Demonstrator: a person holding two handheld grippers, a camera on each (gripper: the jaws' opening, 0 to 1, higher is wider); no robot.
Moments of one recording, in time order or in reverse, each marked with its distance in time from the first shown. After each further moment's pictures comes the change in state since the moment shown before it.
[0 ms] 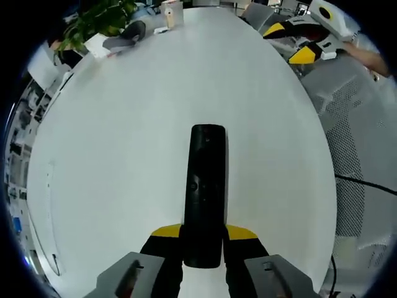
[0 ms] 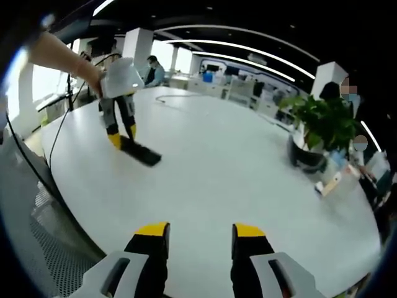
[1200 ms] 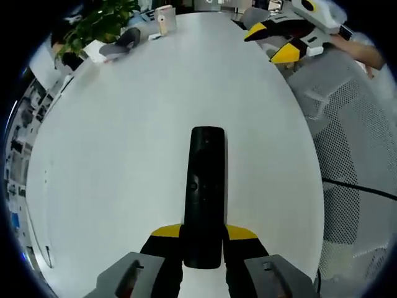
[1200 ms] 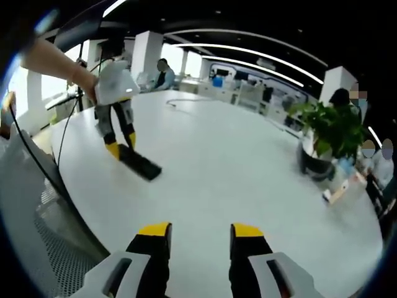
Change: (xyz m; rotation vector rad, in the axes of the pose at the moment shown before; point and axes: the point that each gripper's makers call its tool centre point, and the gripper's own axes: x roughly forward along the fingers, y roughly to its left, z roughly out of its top) left arm -0.001 -0.035 -0.002 -0.022 -0.051 0.005; right arm 0.003 0.013 0.006 -0.032 -0.029 0.062
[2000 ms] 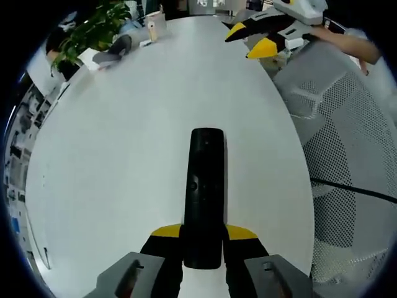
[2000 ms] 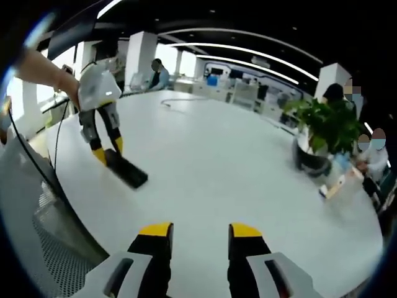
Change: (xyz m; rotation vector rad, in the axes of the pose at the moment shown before) left arm -0.001 -0.023 0.000 0.027 -0.034 -0.009; right arm -0.003 -0.006 -0.002 0.028 0.005 -0.030
